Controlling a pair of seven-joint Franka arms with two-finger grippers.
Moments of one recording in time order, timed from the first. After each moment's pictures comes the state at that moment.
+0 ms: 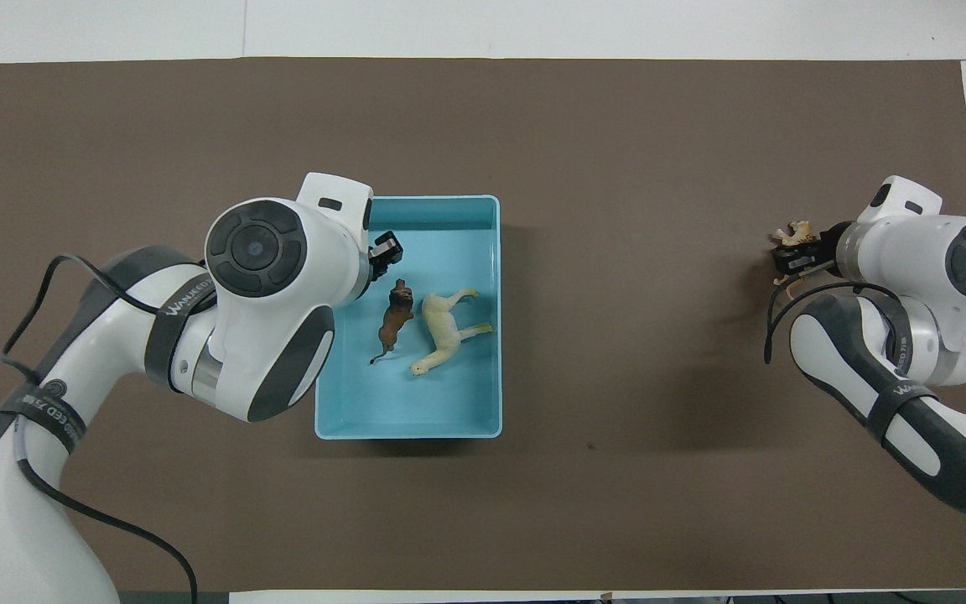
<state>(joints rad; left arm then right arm) -0.47 0.16 -0.05 -1.96 0.06 2.23 -1.02 -0.21 0.30 0.08 -2.17 -0.13 2.75 -0.33</state>
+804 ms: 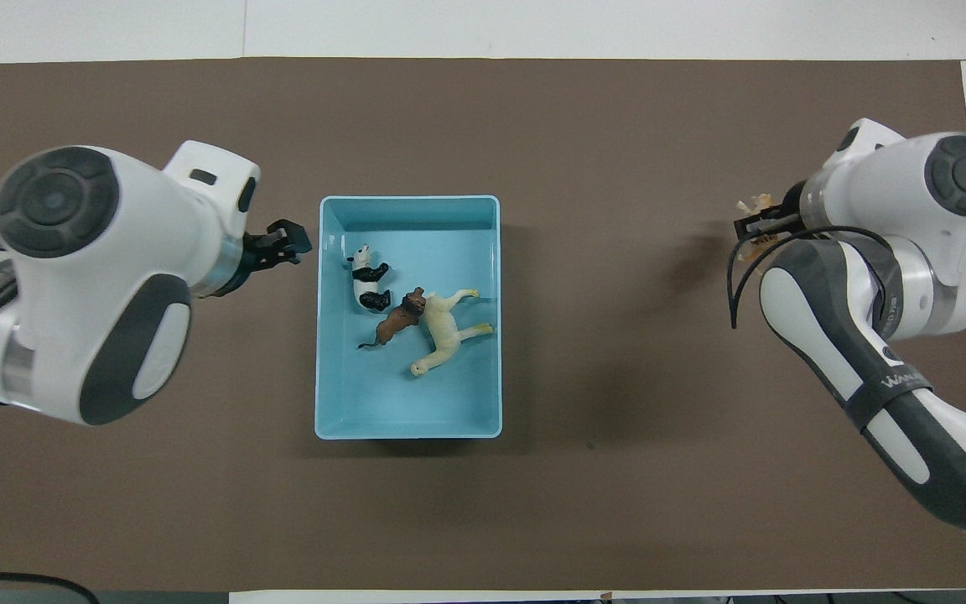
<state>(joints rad) -0.29 -0.01 -0.01 -1.90 0.06 1.94 -0.63 0.01 0.25 0.11 -1.83 -0.06 2.21 -0.06</state>
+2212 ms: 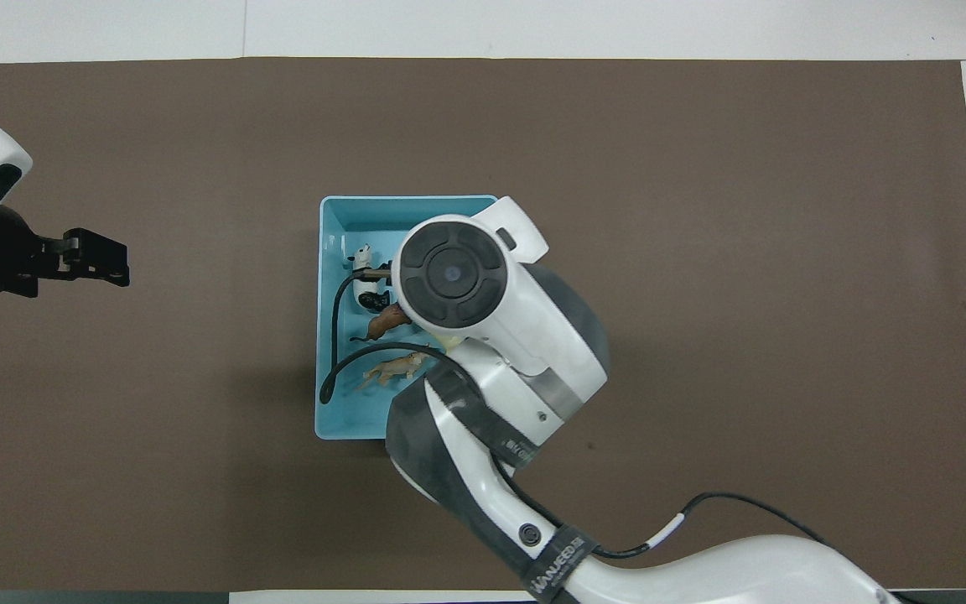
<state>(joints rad) -0.07 0.00 -0.02 -1.70 0.01 1.62 -0.13 0.56 0.38 0.08 -1.52 -0.10 2.05 0.85</state>
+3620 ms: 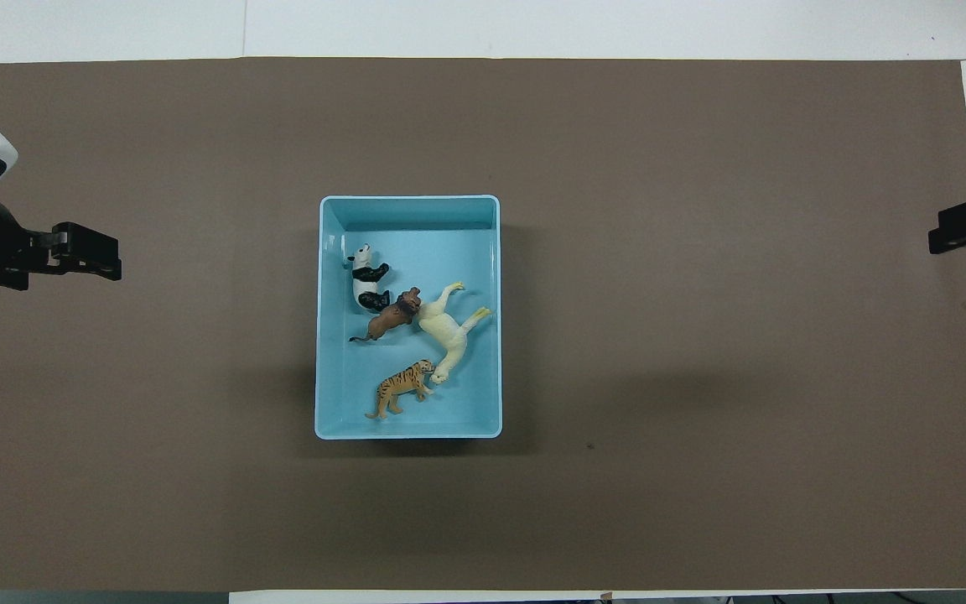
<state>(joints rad) -0.07 -0.01 -0.01 -1.68 0.01 1.62 -0.11 -0.12 0.00 0.03 -1.53 -0.03 1.50 -0.01</state>
